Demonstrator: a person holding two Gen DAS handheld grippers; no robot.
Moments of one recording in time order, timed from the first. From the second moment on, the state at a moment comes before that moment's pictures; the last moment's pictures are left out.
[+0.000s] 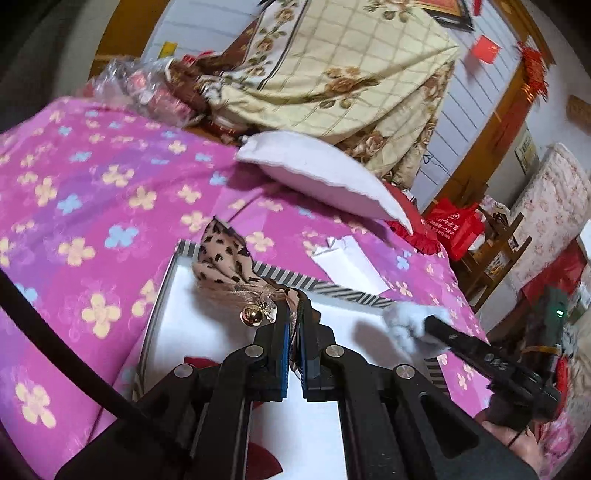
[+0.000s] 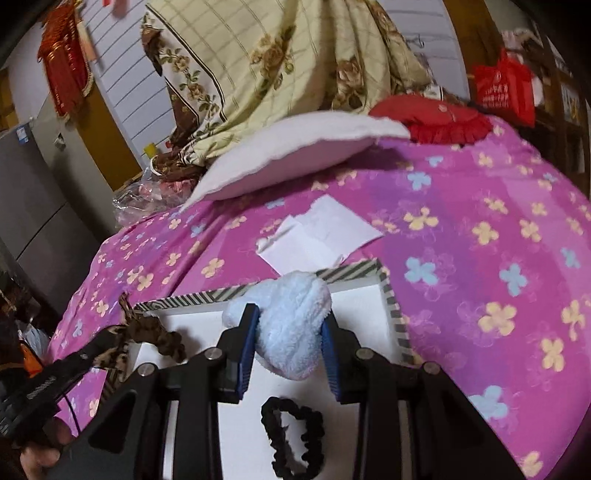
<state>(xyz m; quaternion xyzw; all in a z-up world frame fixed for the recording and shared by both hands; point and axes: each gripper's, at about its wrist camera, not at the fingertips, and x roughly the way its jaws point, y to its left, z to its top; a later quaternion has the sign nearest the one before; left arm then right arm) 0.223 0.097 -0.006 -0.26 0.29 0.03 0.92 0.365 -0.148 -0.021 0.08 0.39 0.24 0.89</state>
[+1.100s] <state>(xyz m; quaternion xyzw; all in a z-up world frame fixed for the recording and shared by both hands) 0.235 0.100 -0.041 -0.19 0.38 0.14 0.90 0.388 -0.139 -0.052 0.06 0.45 0.21 0.87</state>
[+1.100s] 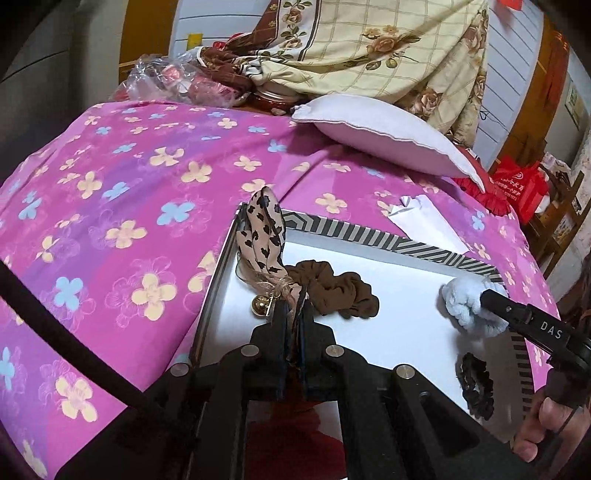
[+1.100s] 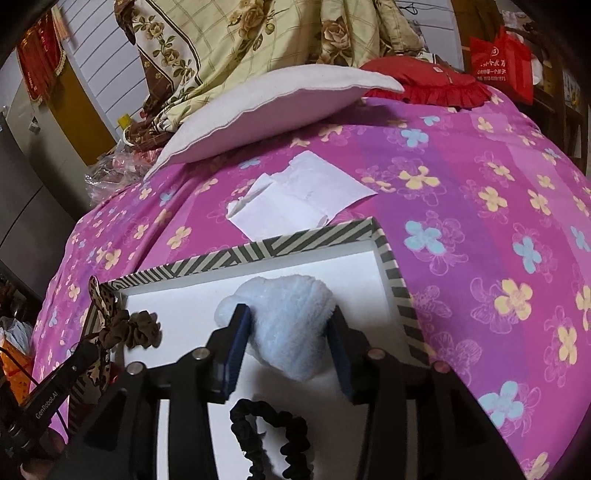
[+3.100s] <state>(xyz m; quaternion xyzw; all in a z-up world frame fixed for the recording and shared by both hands) 0.125 0.069 0.024 -0.08 0.34 -0.01 0.93 0.207 -0.220 0.007 0.00 0.38 0.25 0.89</state>
